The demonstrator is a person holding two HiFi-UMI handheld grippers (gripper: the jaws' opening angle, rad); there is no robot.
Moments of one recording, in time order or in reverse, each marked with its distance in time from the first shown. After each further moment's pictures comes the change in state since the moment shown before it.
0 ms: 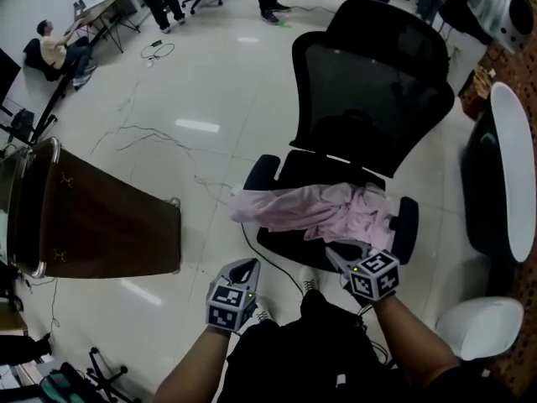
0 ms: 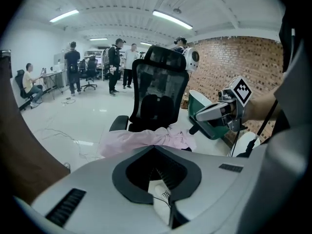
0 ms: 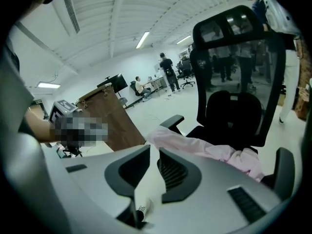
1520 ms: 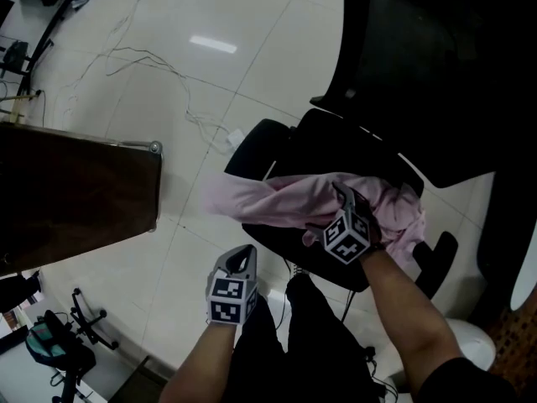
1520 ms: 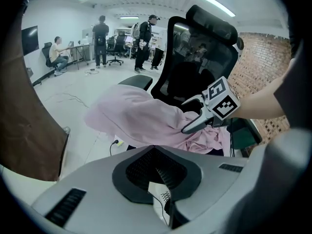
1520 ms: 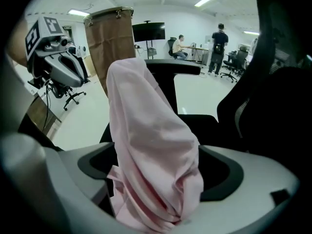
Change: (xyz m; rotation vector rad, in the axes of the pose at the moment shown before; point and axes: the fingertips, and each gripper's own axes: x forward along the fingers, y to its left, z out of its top) left arm 0.178 0.060 -0.080 -0.304 0.168 0.207; right arm 0.250 -0.170 -0.070 -0.659 0.431 0.046
